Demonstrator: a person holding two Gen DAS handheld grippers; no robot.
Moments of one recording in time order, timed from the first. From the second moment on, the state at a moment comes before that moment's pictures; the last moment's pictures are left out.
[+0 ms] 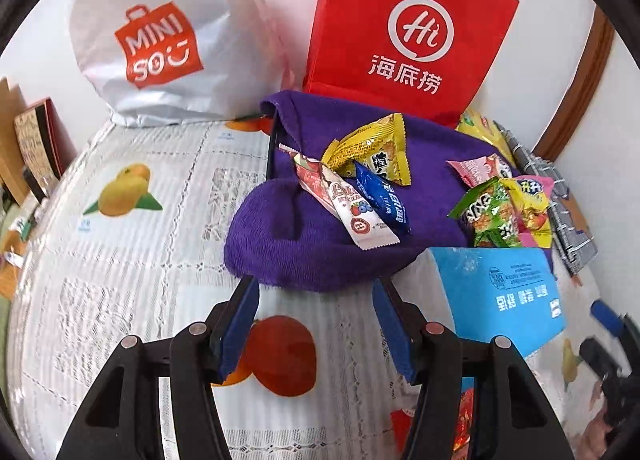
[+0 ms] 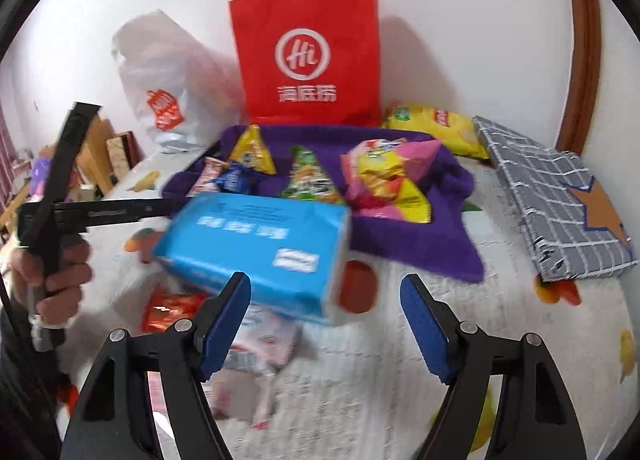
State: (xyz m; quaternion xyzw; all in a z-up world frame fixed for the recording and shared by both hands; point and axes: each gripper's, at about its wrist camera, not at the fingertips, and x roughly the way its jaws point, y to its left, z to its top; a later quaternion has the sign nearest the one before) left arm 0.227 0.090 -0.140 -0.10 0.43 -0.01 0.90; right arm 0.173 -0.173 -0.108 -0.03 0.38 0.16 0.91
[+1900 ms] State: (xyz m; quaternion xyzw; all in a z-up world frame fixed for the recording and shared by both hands) left arm 0.163 0.059 -0.156 -0.14 0.47 -0.16 0.86; right arm 0.142 -0.225 -0.127 0.08 0.42 0.10 0.90
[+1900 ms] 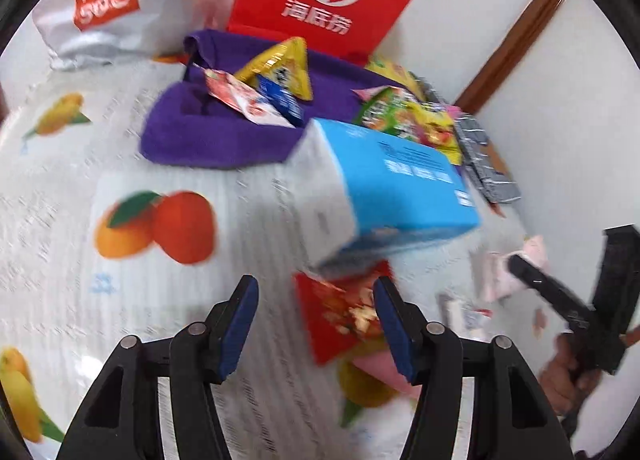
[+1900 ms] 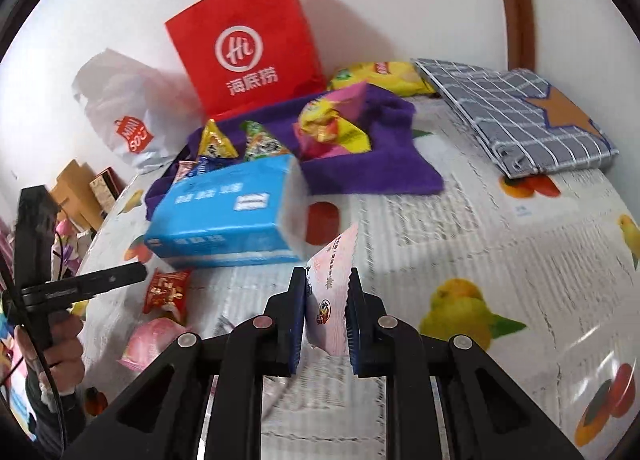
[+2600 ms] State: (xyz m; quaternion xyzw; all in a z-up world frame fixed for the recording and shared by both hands) left arm 0.164 -0.029 -0.172 0.02 0.48 -0.05 0.87; right arm 0.129 -0.269 -0.144 0.09 0.42 0.08 0.90
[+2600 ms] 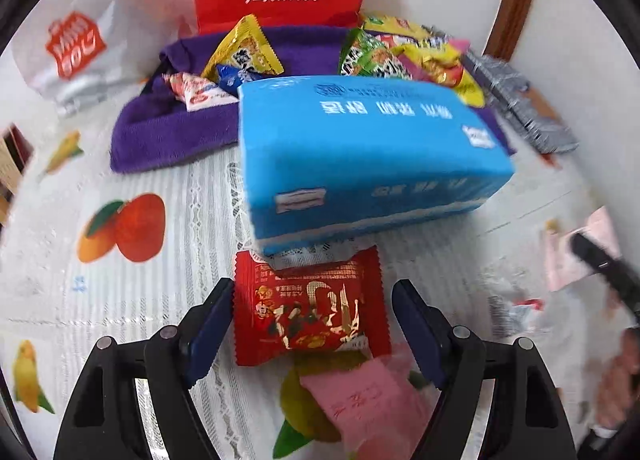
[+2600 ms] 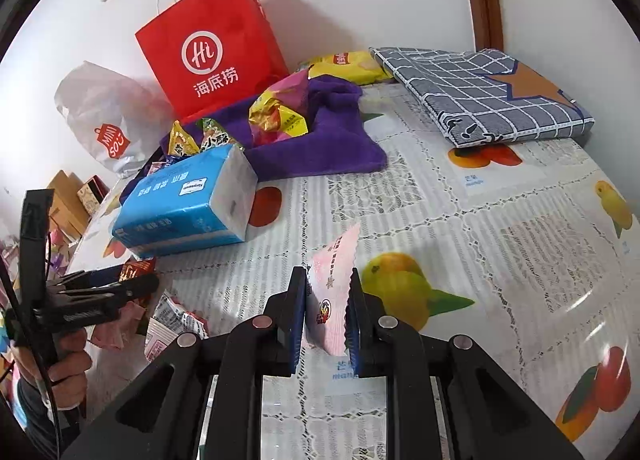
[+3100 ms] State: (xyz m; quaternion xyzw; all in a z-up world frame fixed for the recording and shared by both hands) left arm 0.145 0.014 -0.160 -0.02 0.48 -0.06 0.87; right arm 0.124 -0.258 -0.144 0.07 0.42 0.08 0.90
